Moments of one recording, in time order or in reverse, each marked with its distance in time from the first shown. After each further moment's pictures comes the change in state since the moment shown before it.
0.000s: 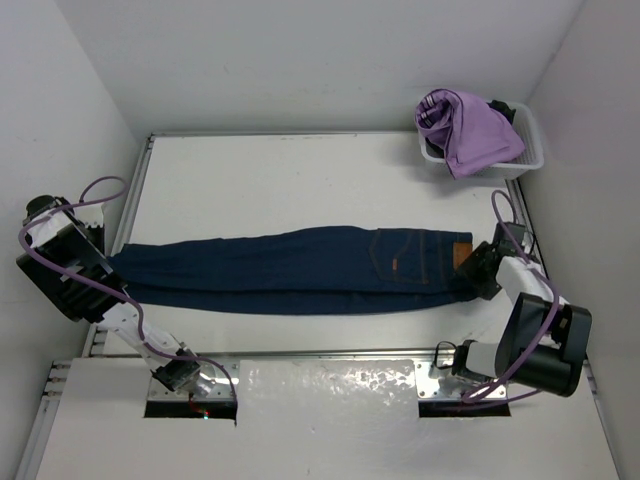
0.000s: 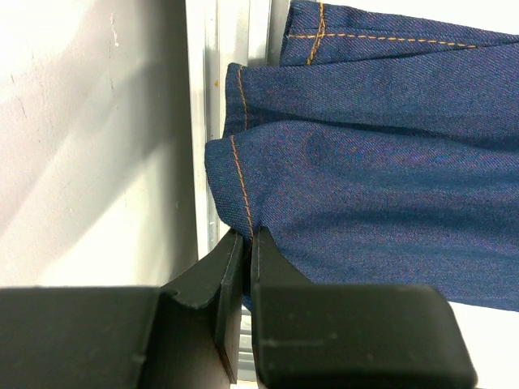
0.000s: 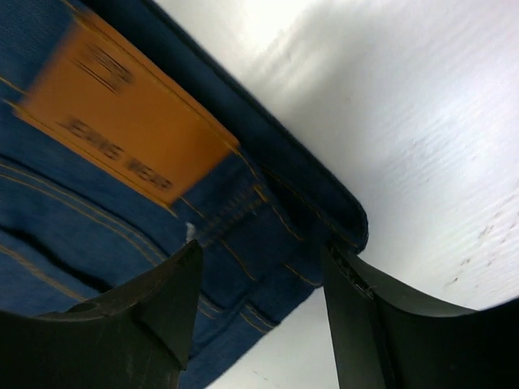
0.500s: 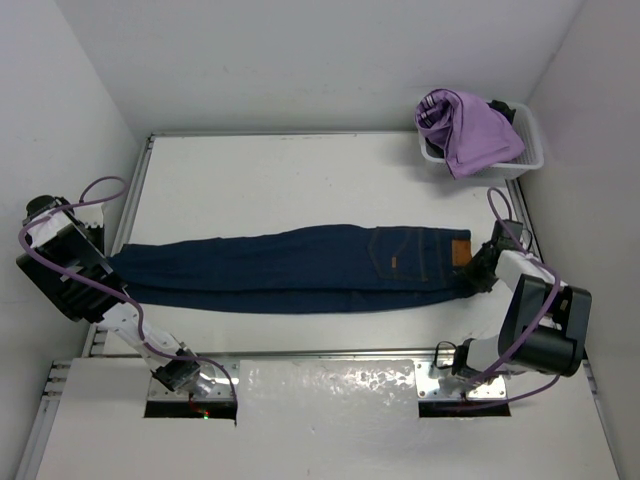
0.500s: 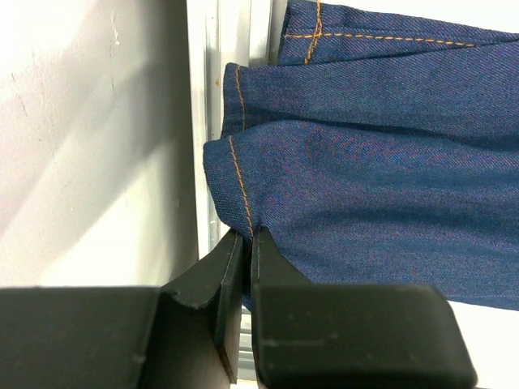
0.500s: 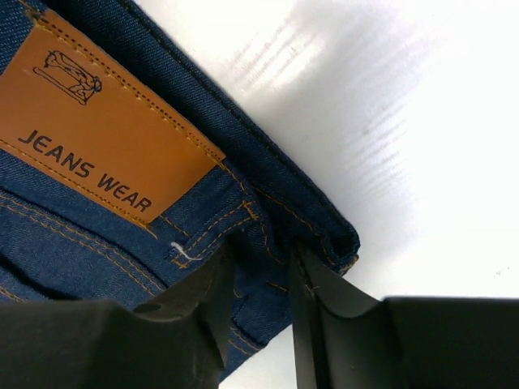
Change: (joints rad) left arm 0.000 0.000 0.000 -0.001 -0.003 0.000; right arm -0.002 0.103 0.000 0.069 -0.016 -0.042
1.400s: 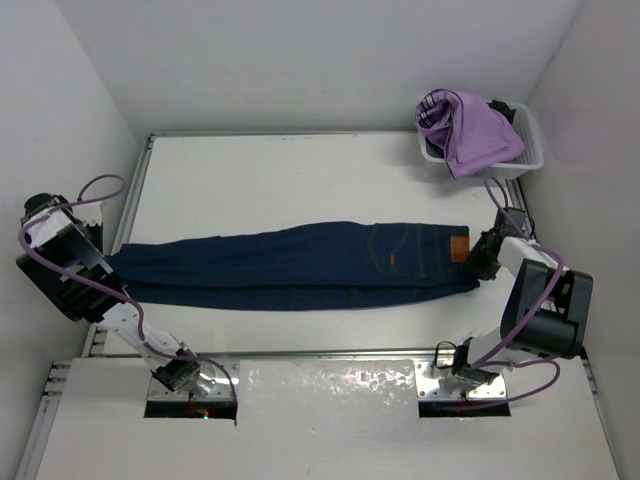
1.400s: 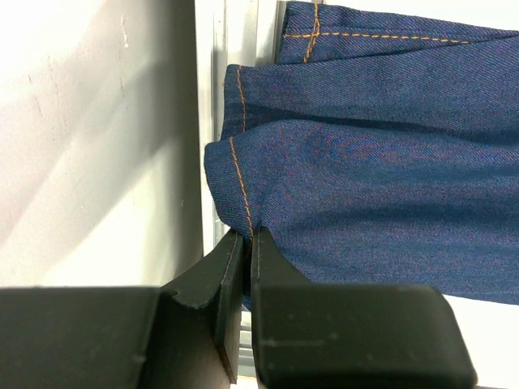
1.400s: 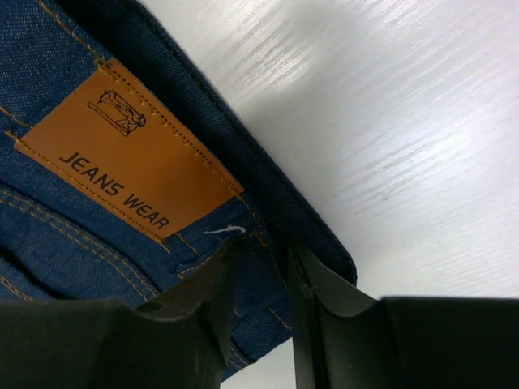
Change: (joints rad) left arm 0.000 0.000 0.019 -0.012 -0.004 0.000; right arm -0.004 0.090 0.114 0.003 -0.018 -0.117
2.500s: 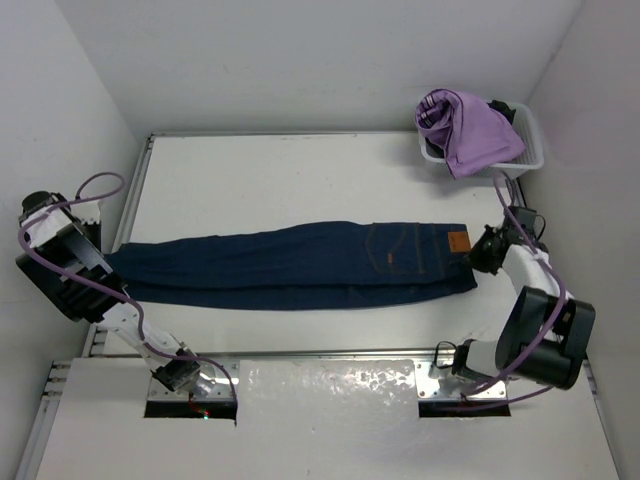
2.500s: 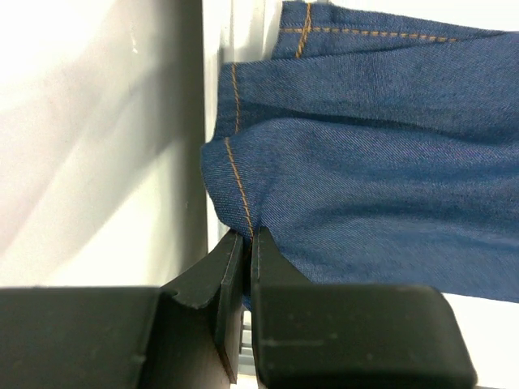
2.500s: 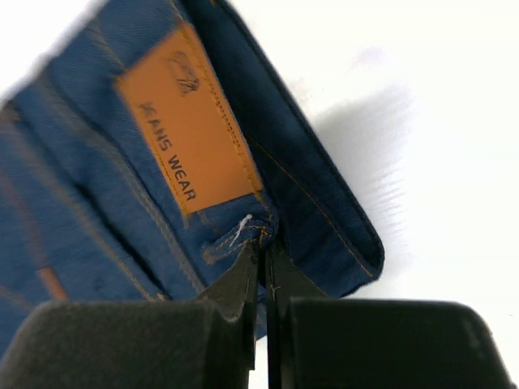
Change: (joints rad) left arm 0.000 0.000 0.008 0.000 0.001 0.000; right arm -0.015 -0.114 -0.010 -0.034 -0.139 -0.008
